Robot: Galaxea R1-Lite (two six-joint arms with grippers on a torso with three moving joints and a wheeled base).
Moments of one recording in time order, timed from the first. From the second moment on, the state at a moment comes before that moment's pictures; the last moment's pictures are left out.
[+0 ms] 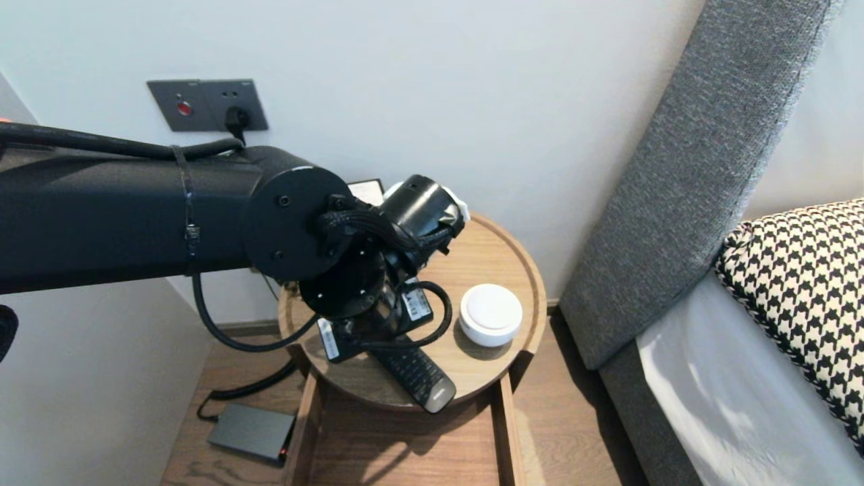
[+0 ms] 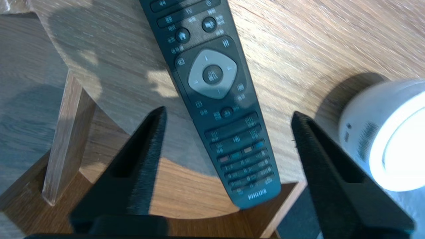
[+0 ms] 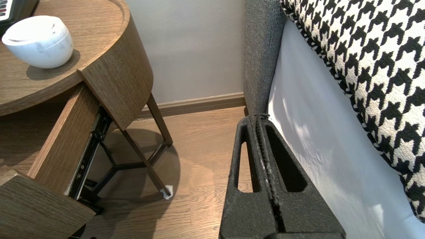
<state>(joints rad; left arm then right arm) -0.87 1.97 -1.68 0.78 0.40 -1.11 0.00 0.01 0.00 -0.06 -0.02 0.00</state>
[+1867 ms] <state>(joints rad) -0.86 2.07 -1.70 0.76 0.40 -1.11 0.00 0.01 0.00 -0.06 -0.02 0.00</state>
